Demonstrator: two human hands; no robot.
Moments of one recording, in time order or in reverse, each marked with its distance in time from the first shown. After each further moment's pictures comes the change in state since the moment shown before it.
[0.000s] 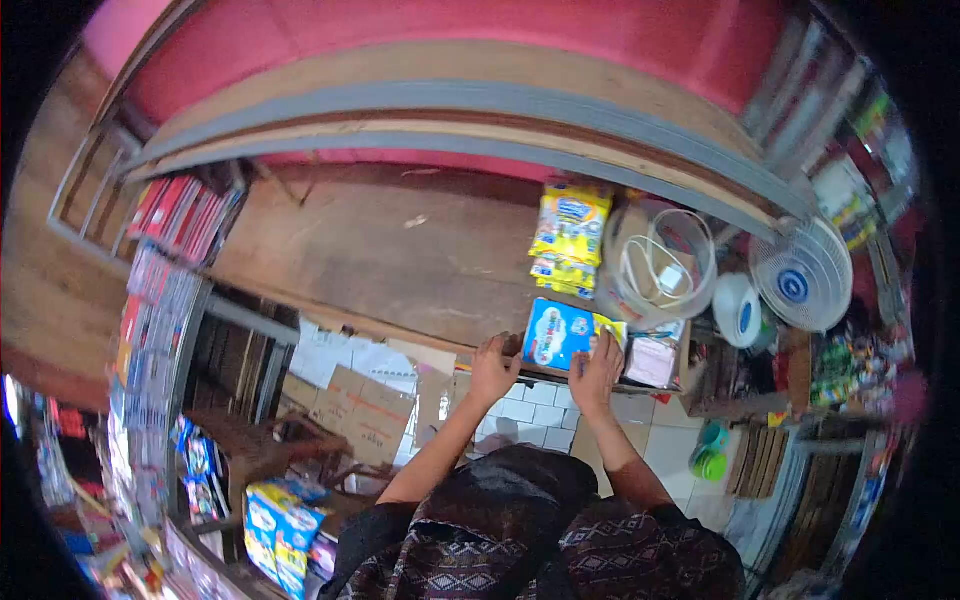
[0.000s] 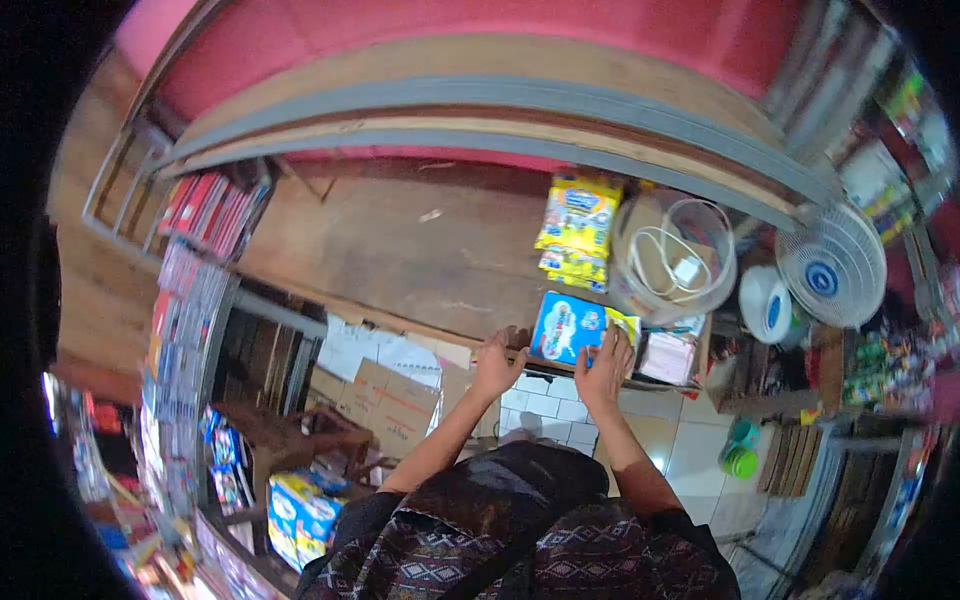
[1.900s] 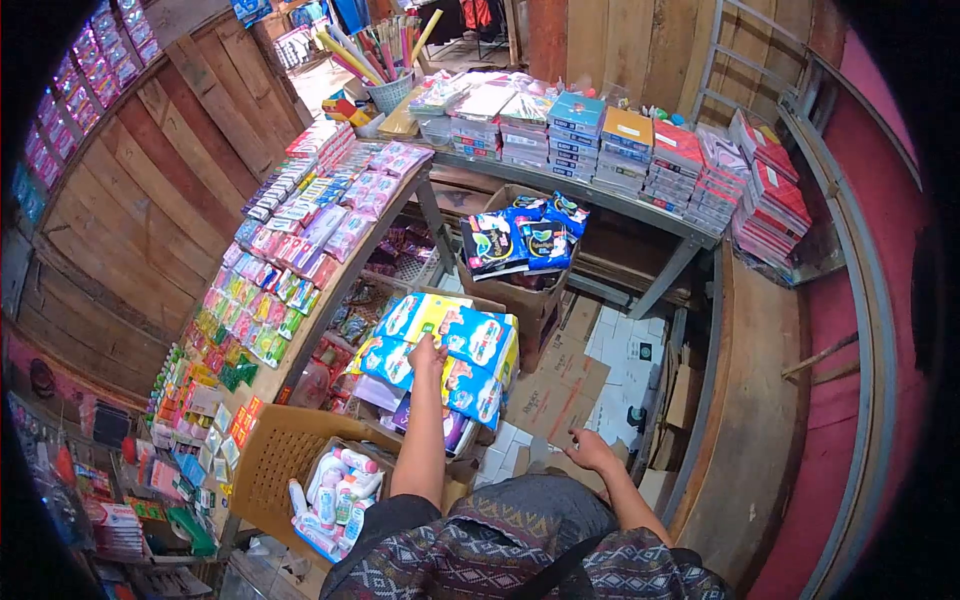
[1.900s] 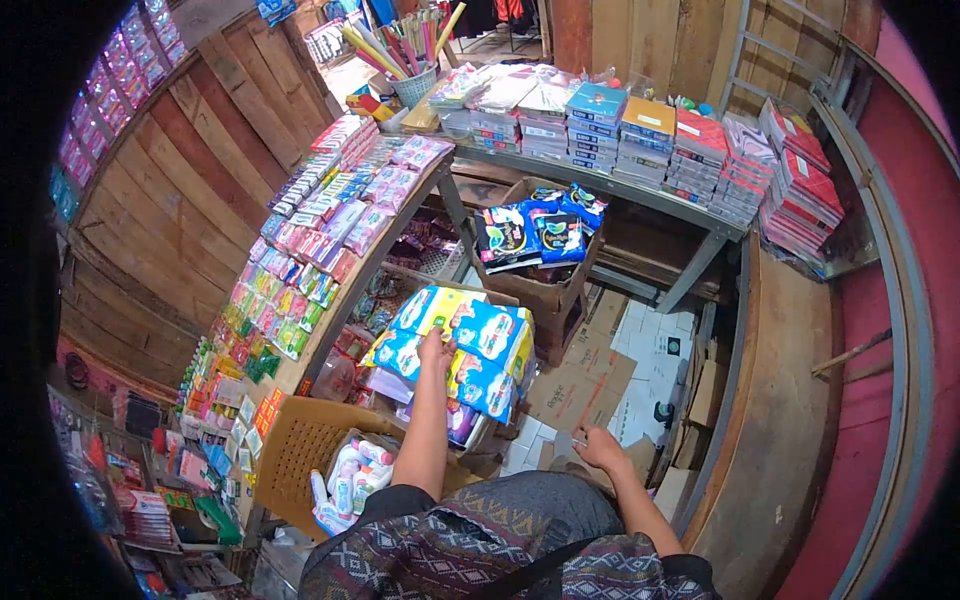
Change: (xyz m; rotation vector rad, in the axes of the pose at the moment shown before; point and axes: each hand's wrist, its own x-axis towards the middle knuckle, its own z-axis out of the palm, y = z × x) left_hand -0.550 -0.257 -0.393 -1.085 2.597 -0.852; right_hand -0.214 -0.476 0.261 -0.098 -1.684 -1.520
